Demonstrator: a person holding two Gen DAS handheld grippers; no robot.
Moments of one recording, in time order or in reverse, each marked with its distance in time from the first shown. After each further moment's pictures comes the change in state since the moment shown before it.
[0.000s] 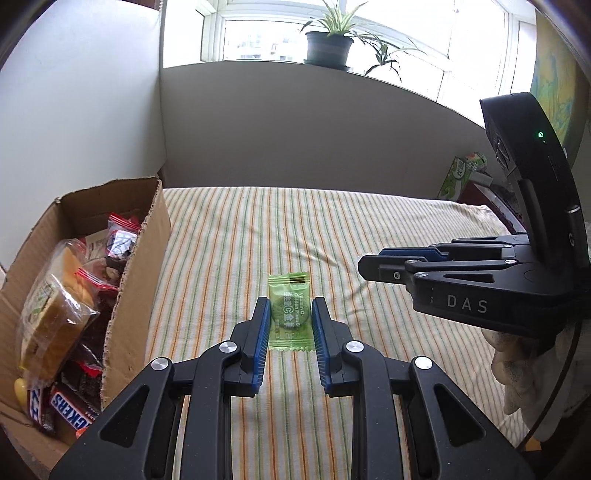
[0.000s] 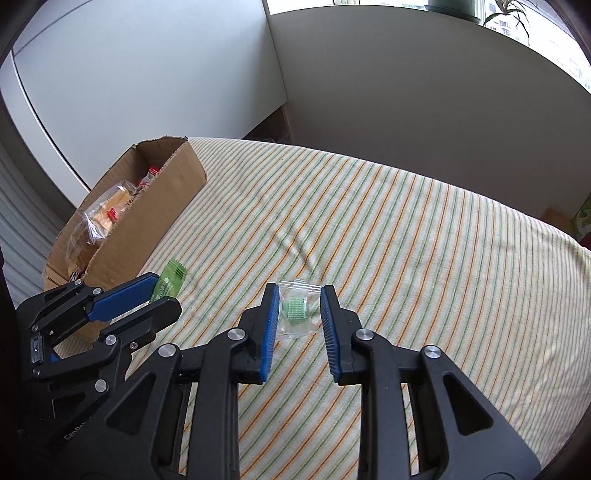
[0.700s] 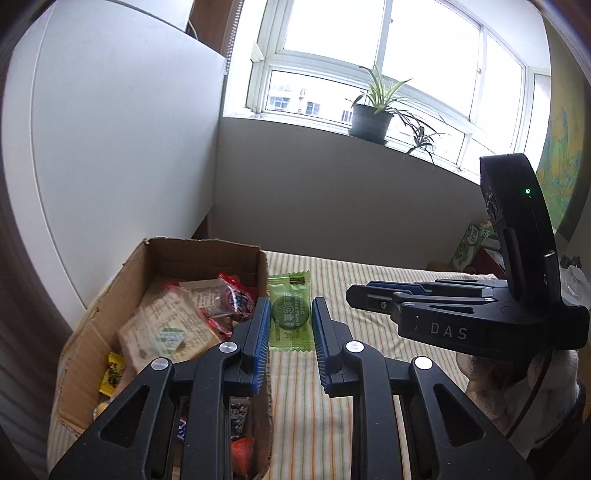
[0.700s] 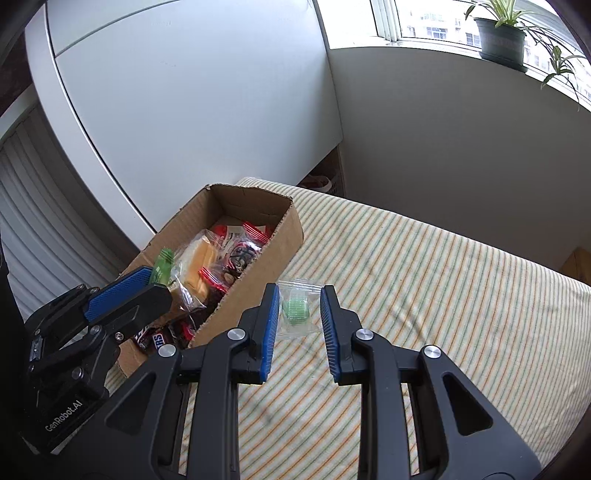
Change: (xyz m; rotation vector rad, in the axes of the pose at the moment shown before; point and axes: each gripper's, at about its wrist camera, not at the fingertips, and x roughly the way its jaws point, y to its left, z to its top) left arm -0.079 0.083 0.013 -0.111 -0.195 0.057; right arm -0.010 0.098 0.050 -0.059 -0.104 0.113
